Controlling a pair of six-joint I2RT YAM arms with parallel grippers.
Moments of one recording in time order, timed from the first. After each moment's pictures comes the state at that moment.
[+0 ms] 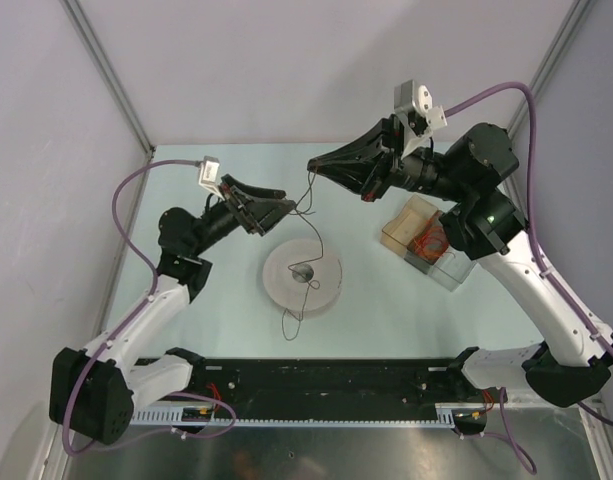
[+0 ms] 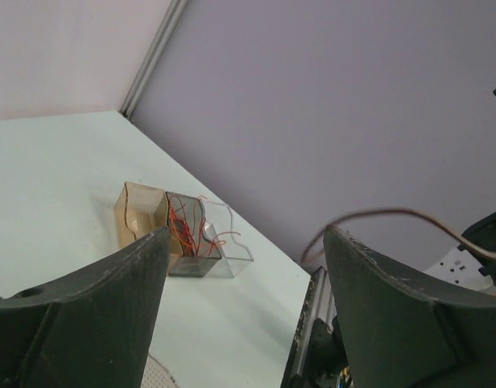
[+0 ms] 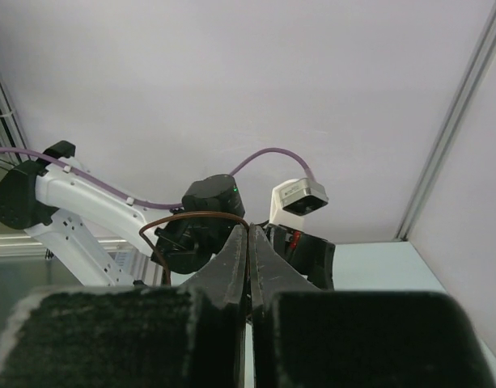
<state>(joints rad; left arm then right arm) -0.34 1.05 0.70 0.68 0.65 -0.81 0.71 1.28 1.67 0.00 -0.72 0.17</state>
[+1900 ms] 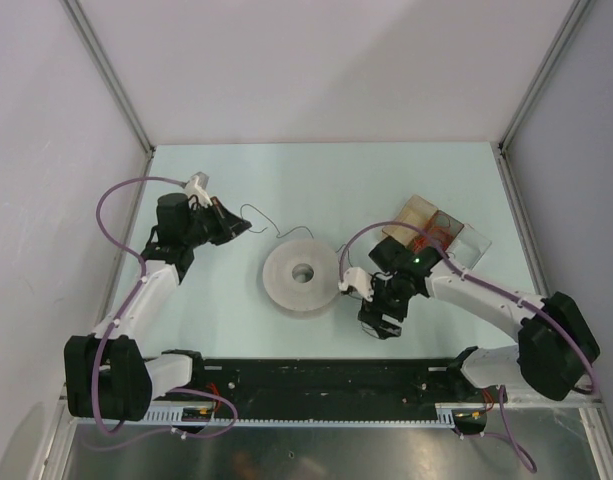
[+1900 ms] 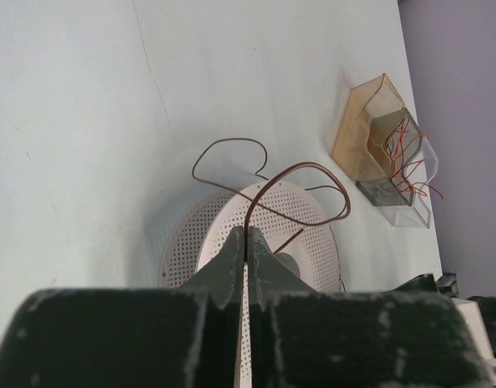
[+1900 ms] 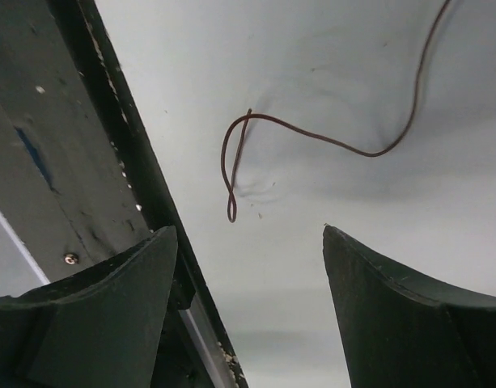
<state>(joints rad) -0.06 1.17 0.76 -0.07 0.51 -0.54 0.70 1.31 0.86 -0.87 -0.37 -0.56</state>
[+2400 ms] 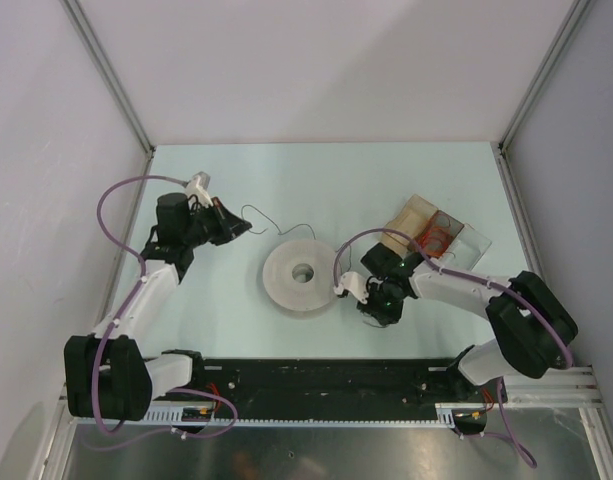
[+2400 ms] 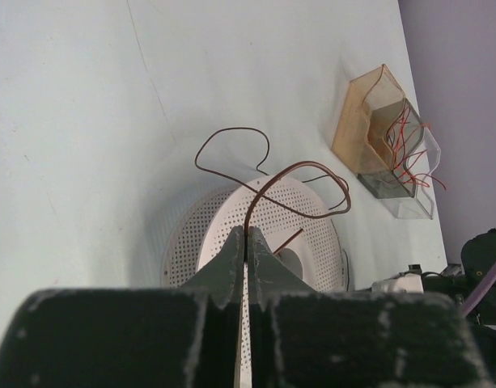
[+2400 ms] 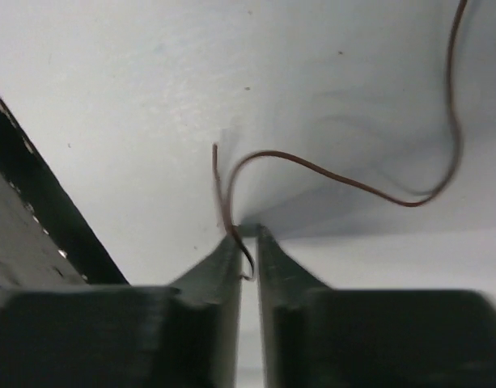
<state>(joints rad) -0.06 1.17 0.76 -0.07 0.53 -0.52 0.73 1.46 0.78 -0.68 -0.25 -0.56</state>
